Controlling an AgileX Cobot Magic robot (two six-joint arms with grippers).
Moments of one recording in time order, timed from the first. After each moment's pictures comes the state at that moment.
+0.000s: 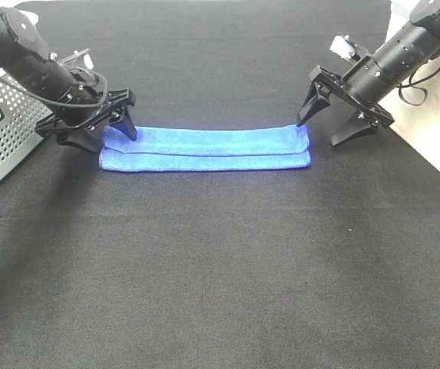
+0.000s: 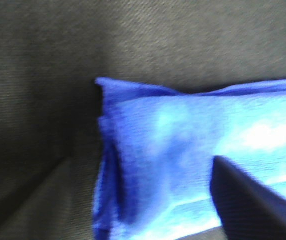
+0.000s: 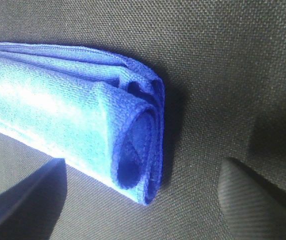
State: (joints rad) left arm -0.13 2.37 -1.79 -0.47 0.75 0.10; right arm 0.01 2.48 -2.07 0.59 1.17 -0.25
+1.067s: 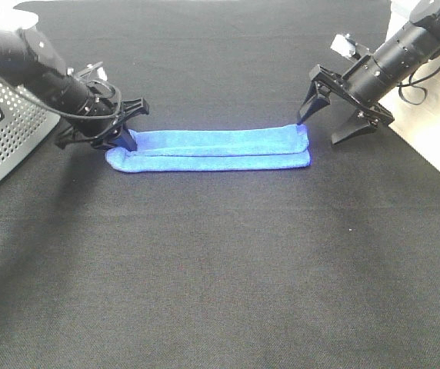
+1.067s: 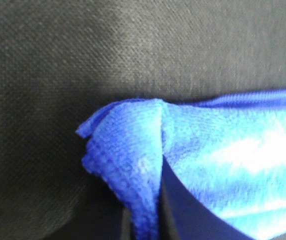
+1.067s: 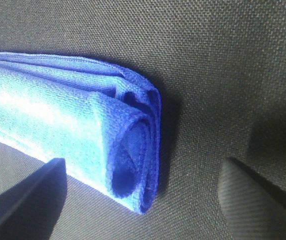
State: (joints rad) left arm -0.16 2.43 -1.83 -0.54 0.72 0.13; right arm 0.01 2.48 -2.07 0.59 1.14 -0.25
